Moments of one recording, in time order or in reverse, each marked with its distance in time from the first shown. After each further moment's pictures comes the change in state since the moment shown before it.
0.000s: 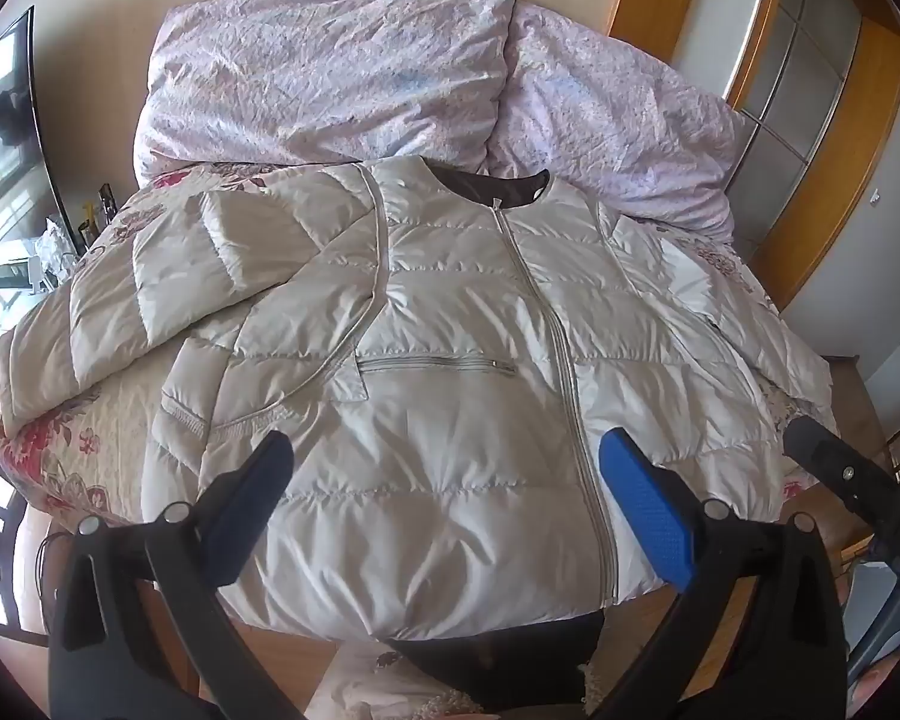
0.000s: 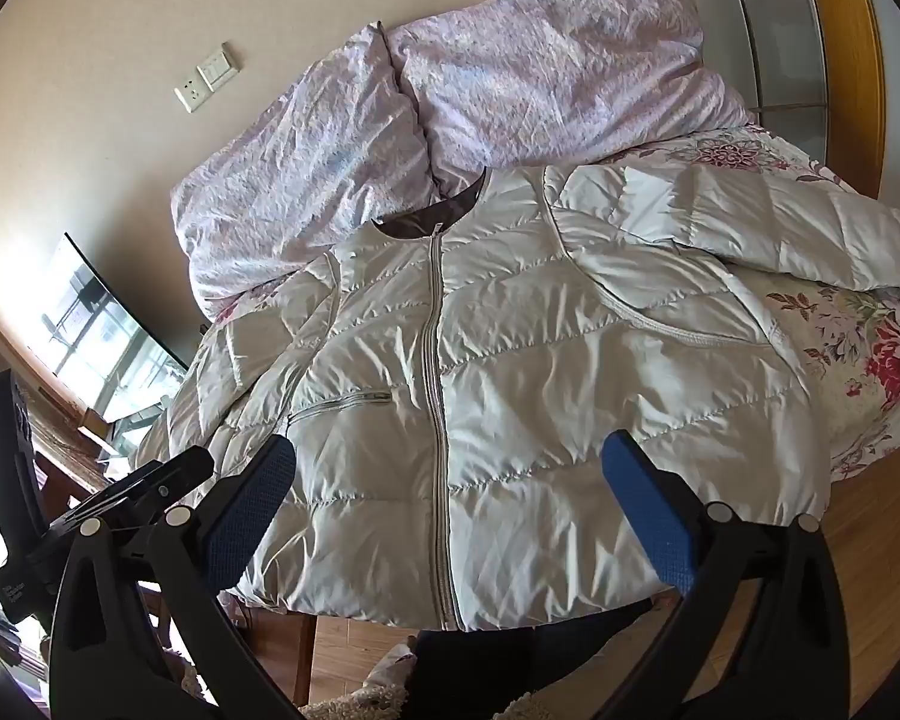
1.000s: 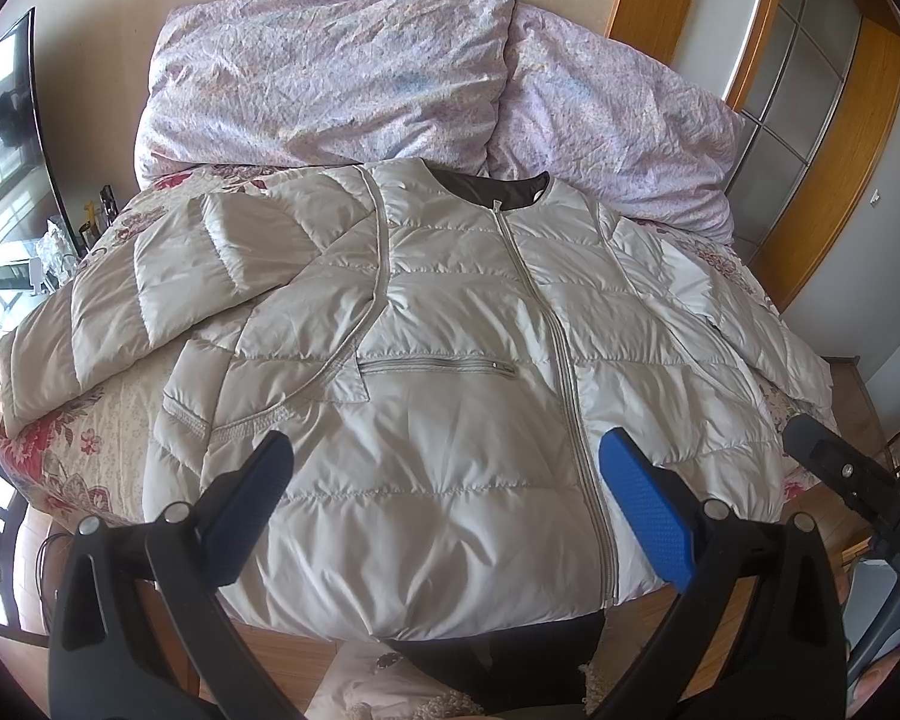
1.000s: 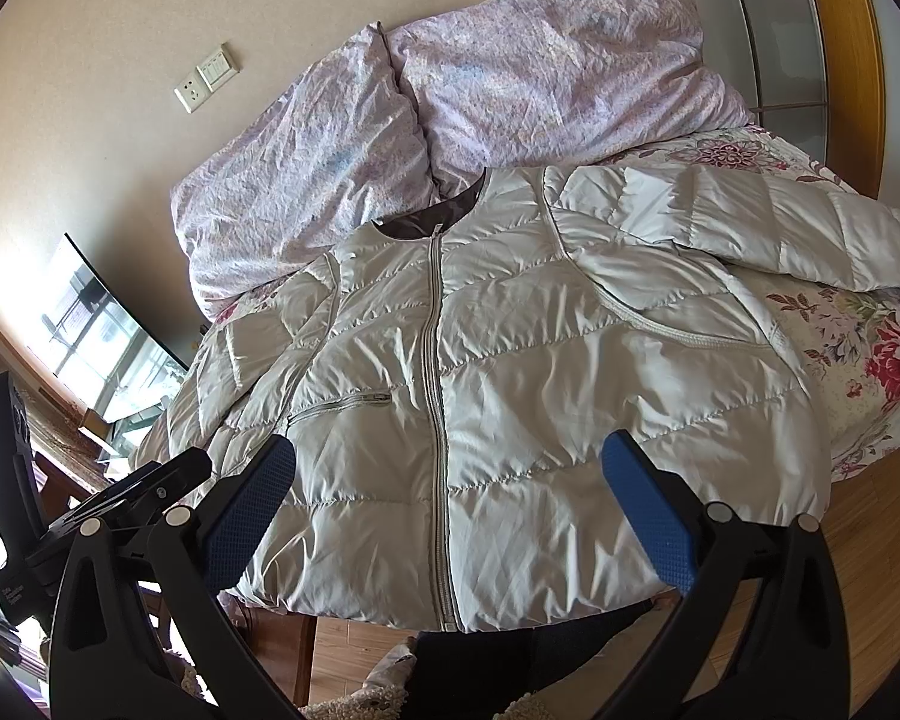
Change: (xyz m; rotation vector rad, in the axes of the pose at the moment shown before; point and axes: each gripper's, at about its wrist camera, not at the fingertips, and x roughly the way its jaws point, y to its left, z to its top) left arm 0.000 0.000 0.000 0.005 -0.005 0.003; right arm 0.001 0.000 0.001 -0.001 0.000 -0.001
